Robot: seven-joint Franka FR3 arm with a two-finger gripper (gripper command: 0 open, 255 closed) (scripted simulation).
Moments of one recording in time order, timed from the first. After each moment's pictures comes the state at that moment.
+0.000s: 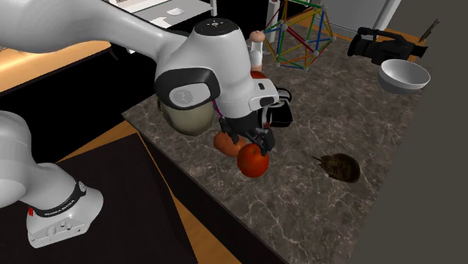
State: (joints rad) arm 0.03 0.00 -0.40 -2.20 -0.07 2.42 -0.78
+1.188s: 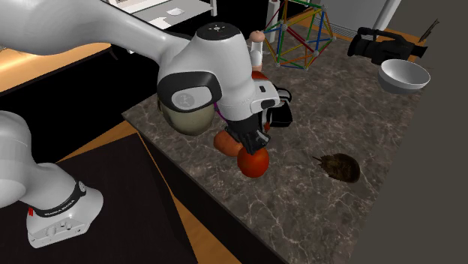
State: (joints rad) arm 0.03 0.02 -0.40 -2.20 -0.06 2.44 -0.79
